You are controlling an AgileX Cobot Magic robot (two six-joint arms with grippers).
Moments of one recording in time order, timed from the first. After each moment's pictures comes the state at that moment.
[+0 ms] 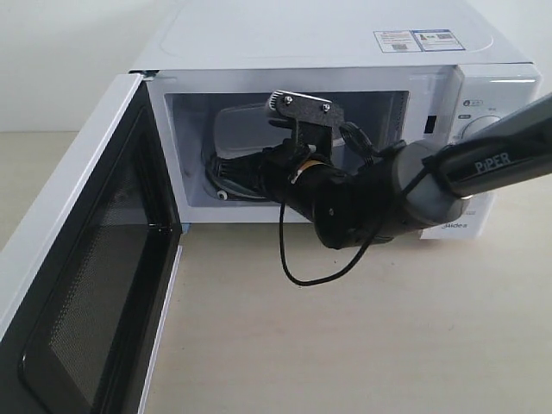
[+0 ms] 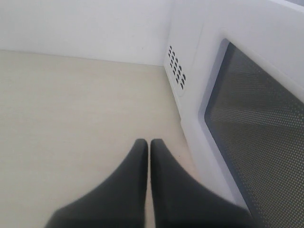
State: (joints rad) left arm -0.09 0.00 0.00 -0.19 0.30 0.04; right arm 0.58 2.08 -1.14 0.41 -0.53 0.11
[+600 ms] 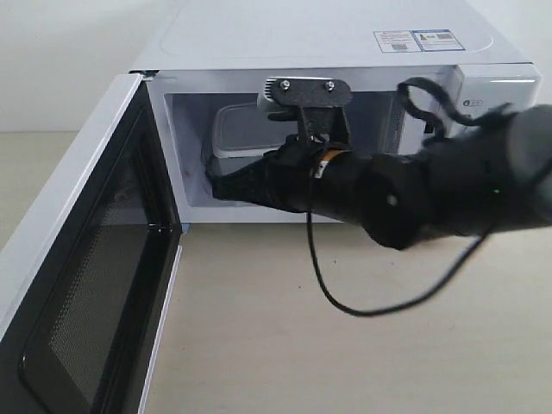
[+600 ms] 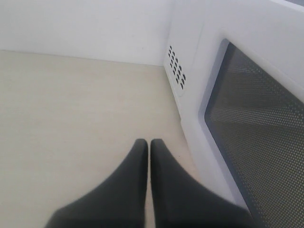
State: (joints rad) left arm -0.09 0.00 0.00 -0.19 0.30 0.04; right arm 0.63 1.75 -0.92 0.36 -0.31 -0.05
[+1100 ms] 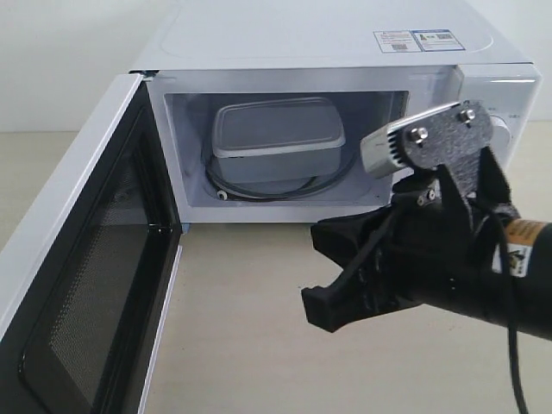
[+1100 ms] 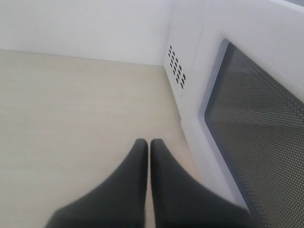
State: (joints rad) left arm -0.09 0.00 0.00 -0.19 0.30 0.04; right arm 0.74 1.14 -0.51 0.36 -0.14 -0.17
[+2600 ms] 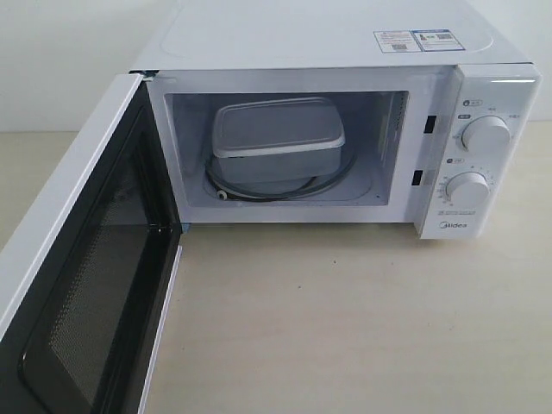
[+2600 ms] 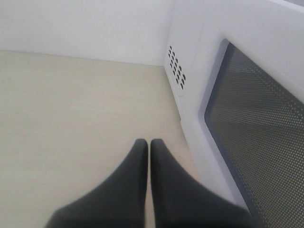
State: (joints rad) left arm -0.09 0.00 0.00 -0.19 0.30 0.04; right arm -0.17 0.10 -0.40 0.36 0.53 -0.33
